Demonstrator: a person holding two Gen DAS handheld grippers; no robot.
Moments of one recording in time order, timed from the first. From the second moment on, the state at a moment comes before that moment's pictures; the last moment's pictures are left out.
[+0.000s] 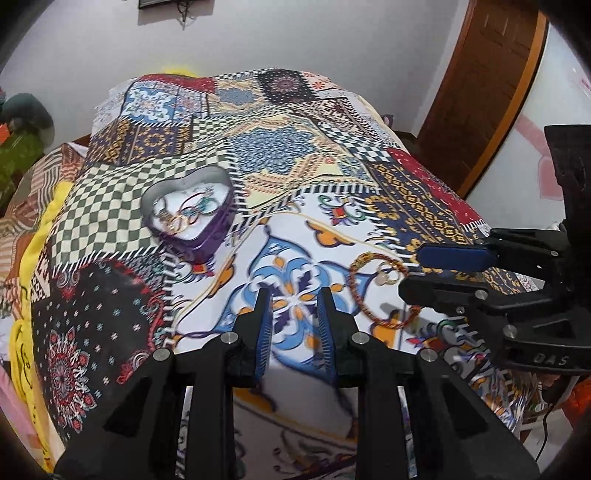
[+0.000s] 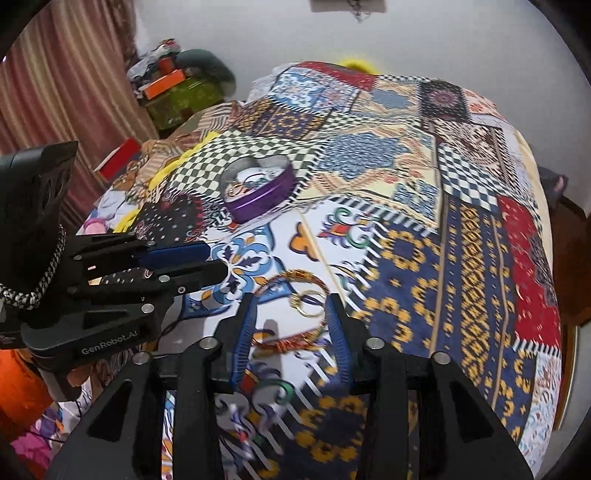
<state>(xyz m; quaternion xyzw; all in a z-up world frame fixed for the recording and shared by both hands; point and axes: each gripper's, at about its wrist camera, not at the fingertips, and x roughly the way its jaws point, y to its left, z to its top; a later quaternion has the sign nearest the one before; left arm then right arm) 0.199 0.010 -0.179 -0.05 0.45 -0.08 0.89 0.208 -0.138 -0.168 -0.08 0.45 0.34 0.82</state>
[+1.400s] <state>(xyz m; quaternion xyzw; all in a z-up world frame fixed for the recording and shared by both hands) 0.223 -0.025 -0.188 -0.04 0.46 -0.11 0.88 0.214 -0.175 -0.158 -0.06 0.43 0.29 0.85</state>
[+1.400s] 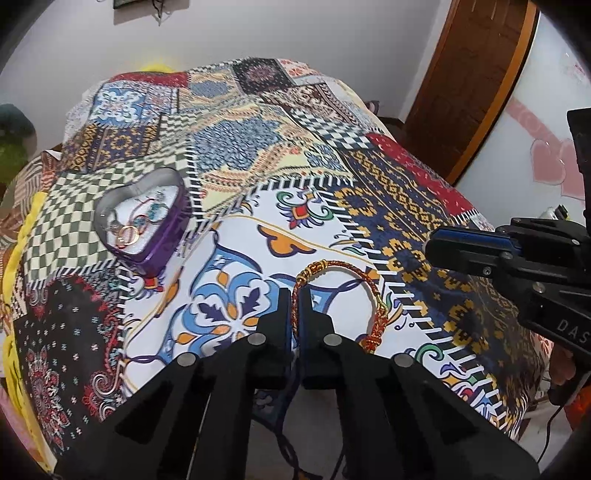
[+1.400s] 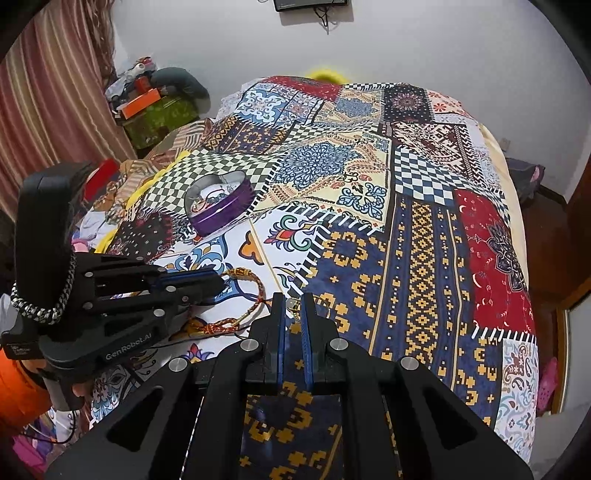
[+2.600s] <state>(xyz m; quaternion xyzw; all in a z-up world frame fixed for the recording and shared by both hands) 0.219 0.099 -0.158 -0.08 0.39 0.01 0.92 0.237 -0.066 -0.148 -0.08 0.41 0.37 0.83</state>
